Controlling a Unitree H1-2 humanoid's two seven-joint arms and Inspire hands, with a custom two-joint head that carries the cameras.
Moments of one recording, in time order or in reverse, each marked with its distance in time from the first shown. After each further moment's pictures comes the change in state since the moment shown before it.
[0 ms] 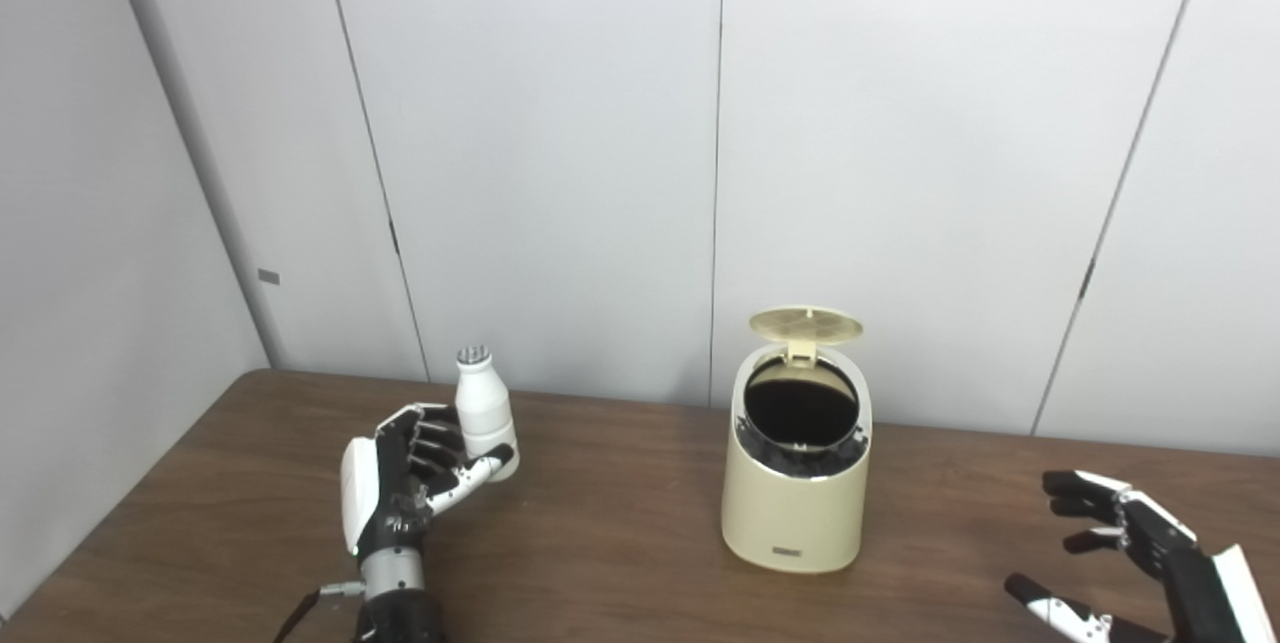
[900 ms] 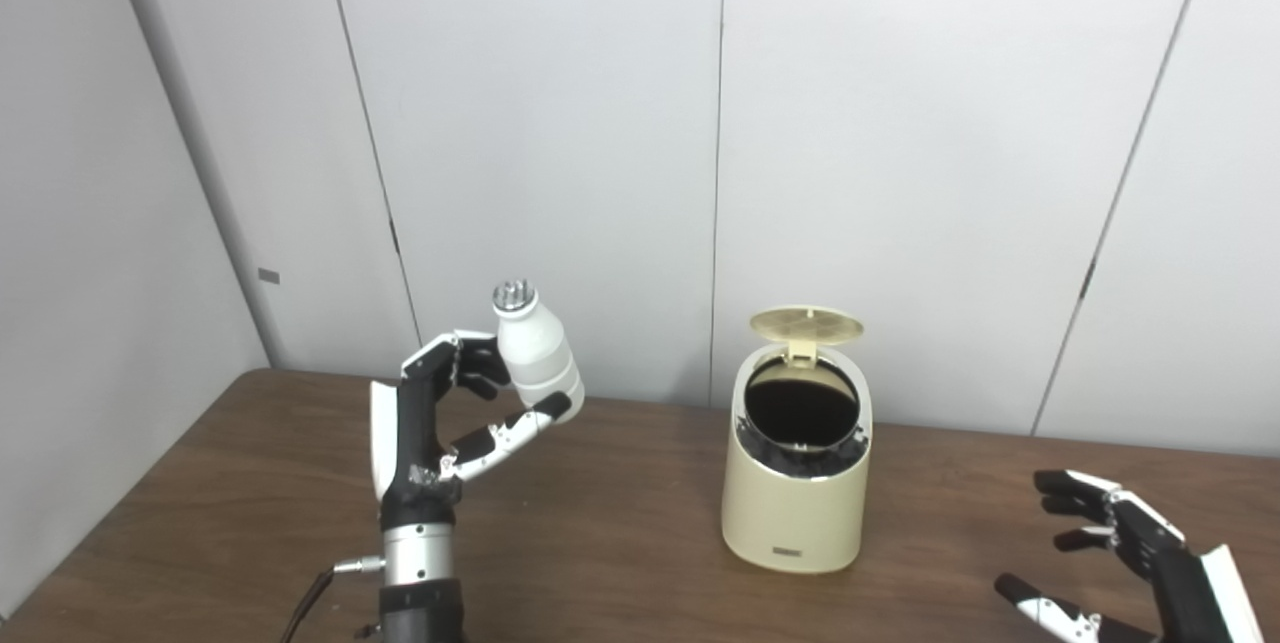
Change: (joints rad) left arm 0.066 -0.068 -0.039 -0.428 -0.006 -0.127 -0.105; right arm -0.003 0.016 0.007 0.003 -0.011 0.007 -0.001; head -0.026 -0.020
